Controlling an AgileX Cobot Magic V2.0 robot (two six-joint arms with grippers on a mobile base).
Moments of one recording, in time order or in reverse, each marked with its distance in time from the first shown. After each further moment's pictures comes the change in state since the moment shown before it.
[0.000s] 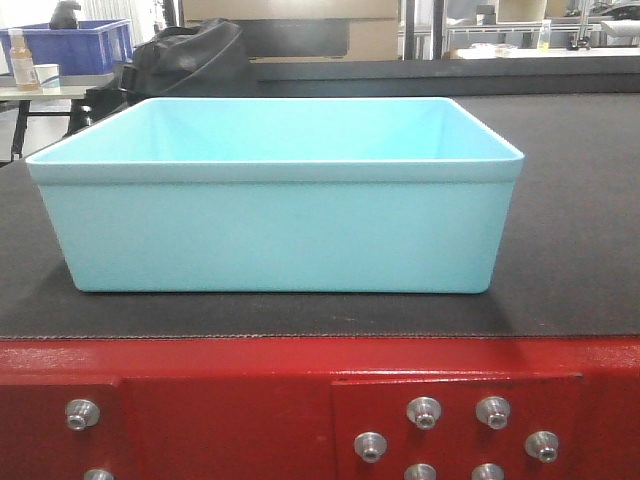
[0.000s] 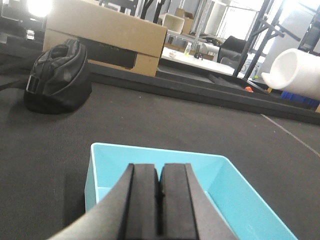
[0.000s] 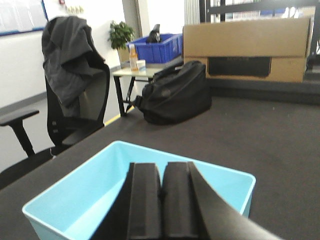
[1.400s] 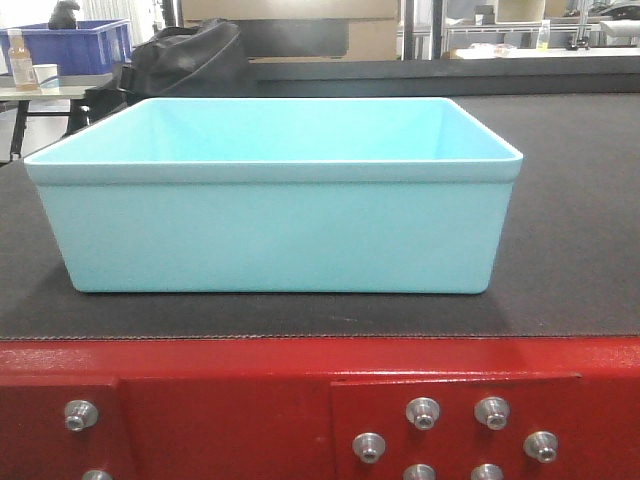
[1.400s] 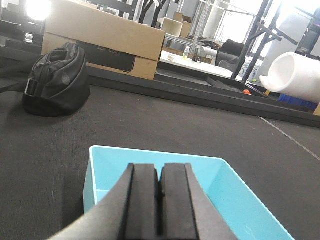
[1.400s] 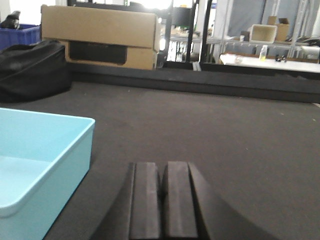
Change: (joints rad) left arm 0.000 -0.005 0.000 0.000 0.000 -0.002; right arm -0.476 -0.415 0.490 0.582 -0.096 -0.730
